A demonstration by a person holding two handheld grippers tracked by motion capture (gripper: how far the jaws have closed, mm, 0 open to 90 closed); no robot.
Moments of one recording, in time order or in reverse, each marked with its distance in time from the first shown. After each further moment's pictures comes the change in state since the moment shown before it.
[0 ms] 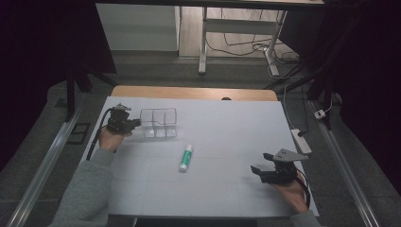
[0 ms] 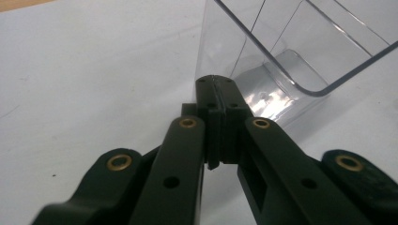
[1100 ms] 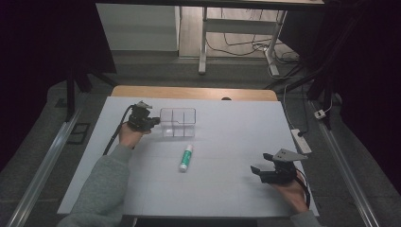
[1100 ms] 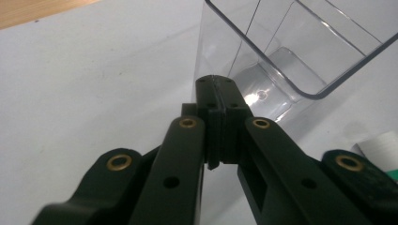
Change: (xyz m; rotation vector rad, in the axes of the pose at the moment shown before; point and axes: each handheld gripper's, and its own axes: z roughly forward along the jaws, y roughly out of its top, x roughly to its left) left arm -0.047 0.030 0.031 0.013 -0.065 0.076; right arm 0.000 0.000 0.001 0.001 0.005 0.003
